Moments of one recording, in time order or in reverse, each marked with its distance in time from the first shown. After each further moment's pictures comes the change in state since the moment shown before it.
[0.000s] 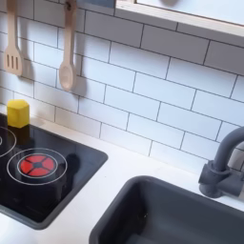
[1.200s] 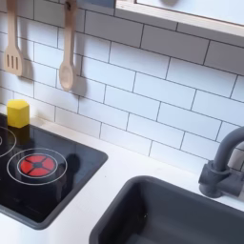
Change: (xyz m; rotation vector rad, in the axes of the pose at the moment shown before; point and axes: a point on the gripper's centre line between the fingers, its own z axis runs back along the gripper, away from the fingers) arm -0.010 0.014 -0.012 0.085 -0.078 0.153
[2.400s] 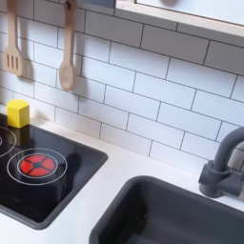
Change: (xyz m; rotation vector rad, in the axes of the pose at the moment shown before) arm -0.007 -0.022 0.044 -0.106 -0.114 -0.014
